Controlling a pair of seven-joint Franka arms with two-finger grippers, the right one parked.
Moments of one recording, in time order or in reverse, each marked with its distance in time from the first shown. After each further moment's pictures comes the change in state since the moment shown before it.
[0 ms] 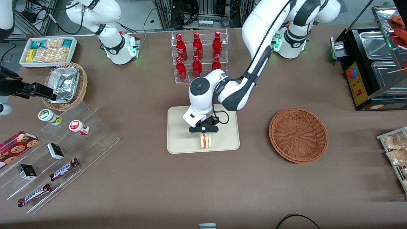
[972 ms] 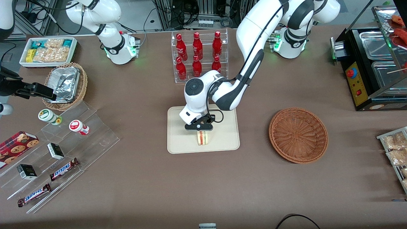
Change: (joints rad) arm -0.021 0.038 -0.012 0.016 -0.001 0.000 -0.001
